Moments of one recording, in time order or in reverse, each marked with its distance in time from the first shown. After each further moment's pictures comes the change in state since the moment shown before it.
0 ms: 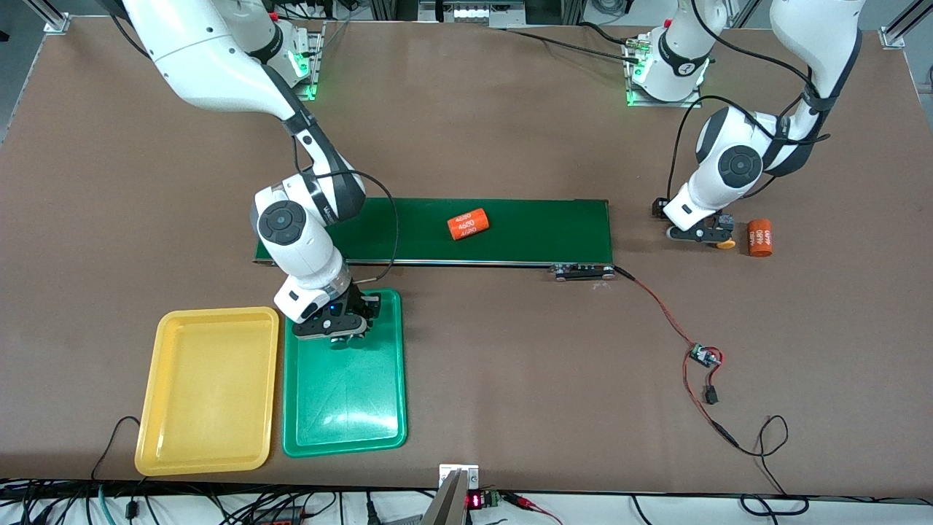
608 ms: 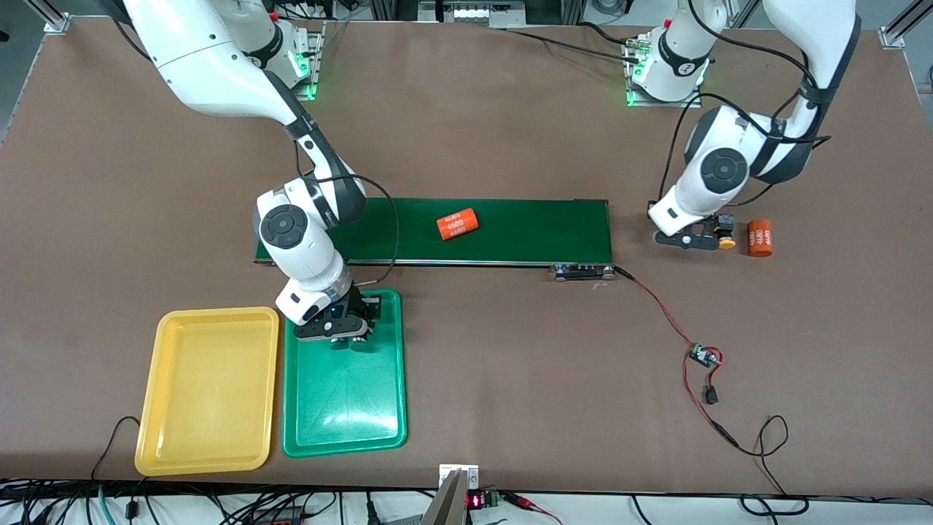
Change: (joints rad) left arm -0.034 -0.060 -0.144 0.202 -0.002 -0.313 0.000; right arm -0.003 0.009 -0.003 0.001 0.000 0.000 0.000
